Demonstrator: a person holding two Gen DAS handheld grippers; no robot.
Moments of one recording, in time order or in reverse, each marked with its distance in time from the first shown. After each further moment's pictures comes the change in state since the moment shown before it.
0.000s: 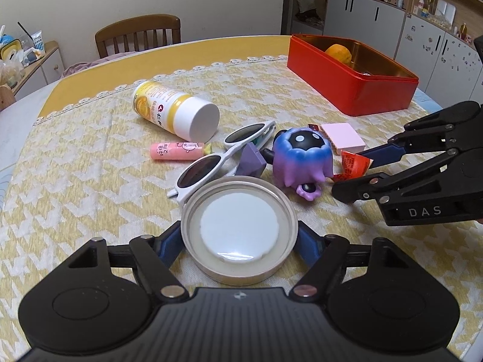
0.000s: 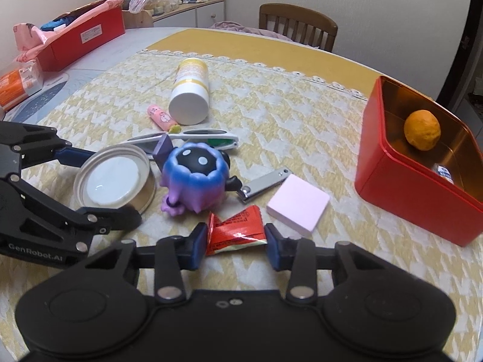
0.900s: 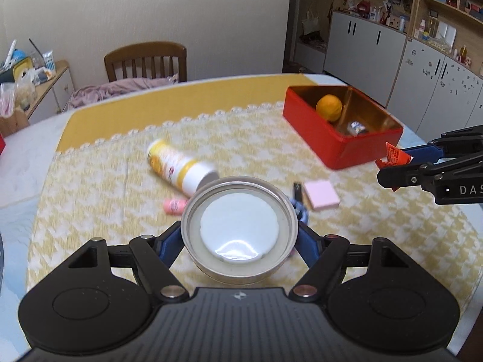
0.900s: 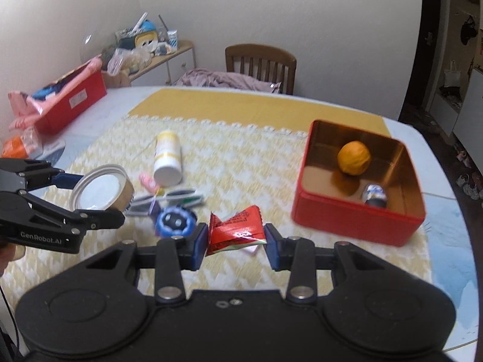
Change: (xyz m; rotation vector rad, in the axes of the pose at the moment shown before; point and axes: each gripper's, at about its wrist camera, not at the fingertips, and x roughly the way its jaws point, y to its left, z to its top) left arm -0.061 -0.009 0.052 -0.027 -0.076 0.003; right arm -0.099 -0.040 0.019 0.134 -0.142 -0.032
